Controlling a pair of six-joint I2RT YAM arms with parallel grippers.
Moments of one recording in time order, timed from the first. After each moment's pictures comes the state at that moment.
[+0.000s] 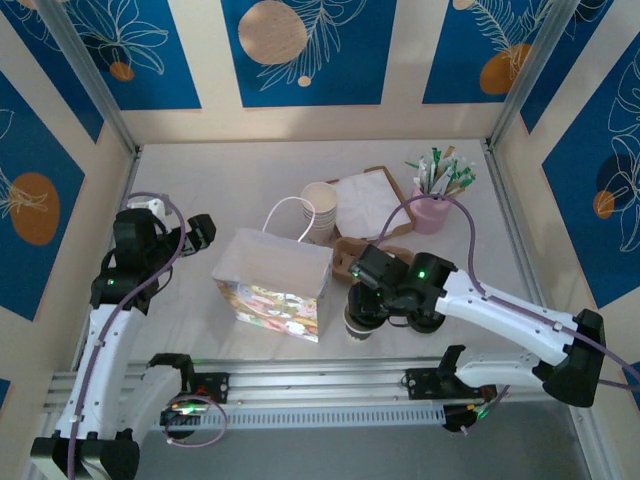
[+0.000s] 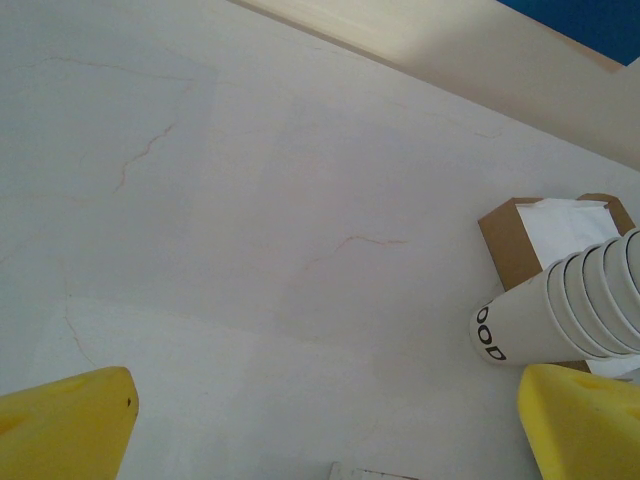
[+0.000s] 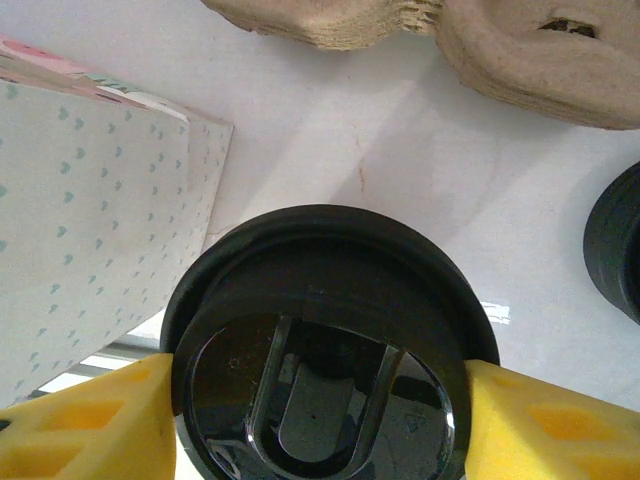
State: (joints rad) left arm -0.04 0.82 0.88 -0.63 0.12 -0.39; right arm 1.00 1.14 1.02 -1.13 0.10 0.95
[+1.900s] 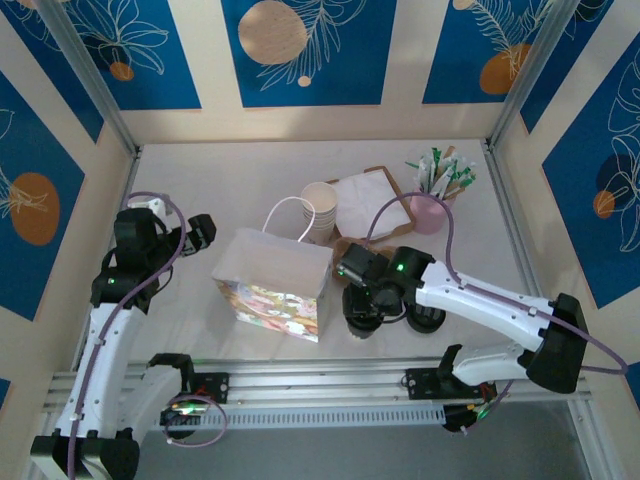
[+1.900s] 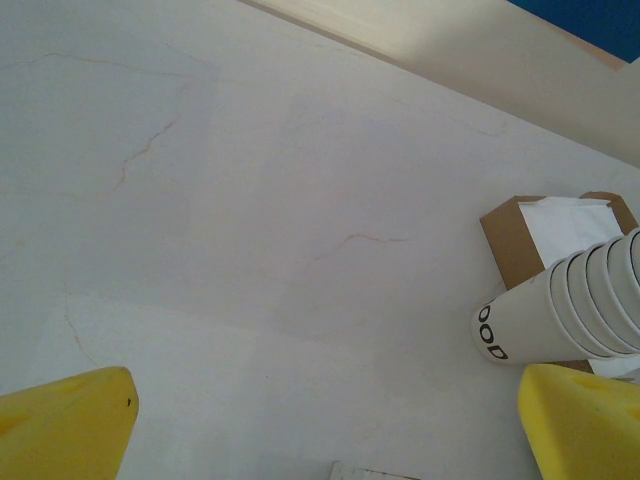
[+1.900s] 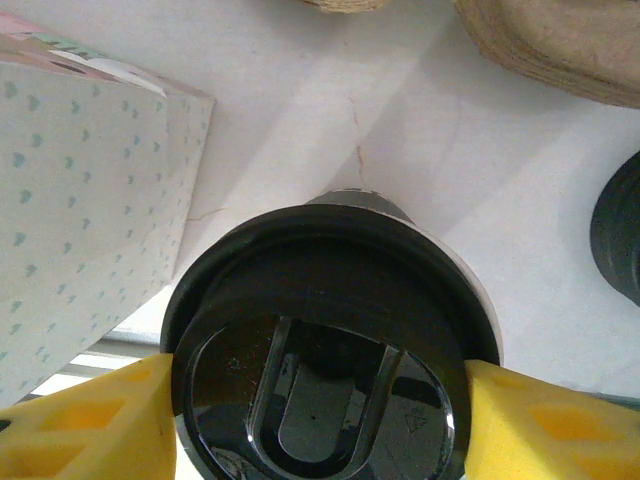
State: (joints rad) left arm -0.04 0.82 0.88 -0.63 0.12 -0.39; right arm 1.01 1.26 1.07 -1.18 0.09 0.95
